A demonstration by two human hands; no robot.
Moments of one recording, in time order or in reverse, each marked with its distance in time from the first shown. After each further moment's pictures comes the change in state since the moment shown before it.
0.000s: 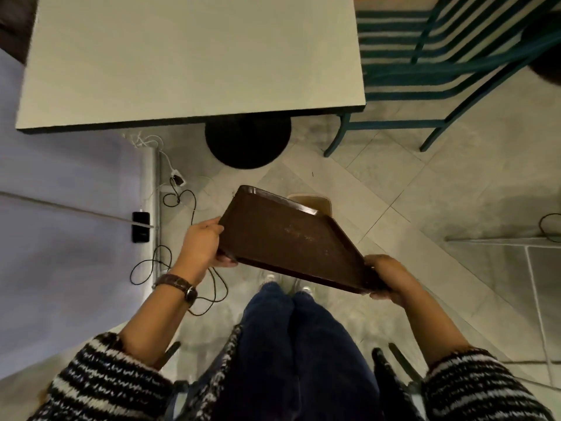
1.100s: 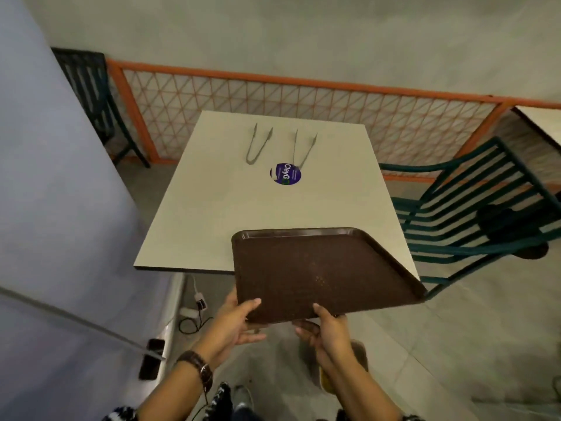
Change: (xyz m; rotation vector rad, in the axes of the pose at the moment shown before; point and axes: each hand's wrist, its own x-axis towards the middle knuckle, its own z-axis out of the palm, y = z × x) left_hand 0.066 0.120 -0.205 -0.278 -0.418 0.228; right_hand -0.119 -0.263 0.264 0.836 -0.021 -0.357
